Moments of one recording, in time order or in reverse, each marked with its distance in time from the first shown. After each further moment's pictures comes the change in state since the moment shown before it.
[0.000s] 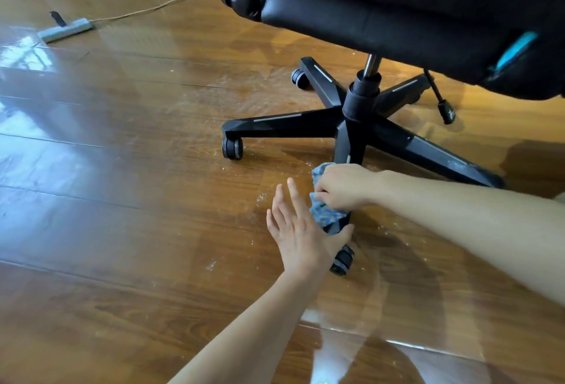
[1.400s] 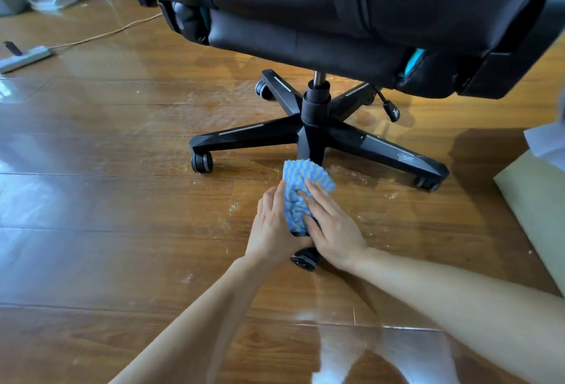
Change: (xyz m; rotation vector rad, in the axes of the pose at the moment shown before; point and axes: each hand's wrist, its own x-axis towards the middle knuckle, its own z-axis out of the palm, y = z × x) left_hand 0.021 -0.006 -0.013 -0.100 -0.344 0.257; right_hand -0.076 -0.002 0.118 0.534 0.688 0.006
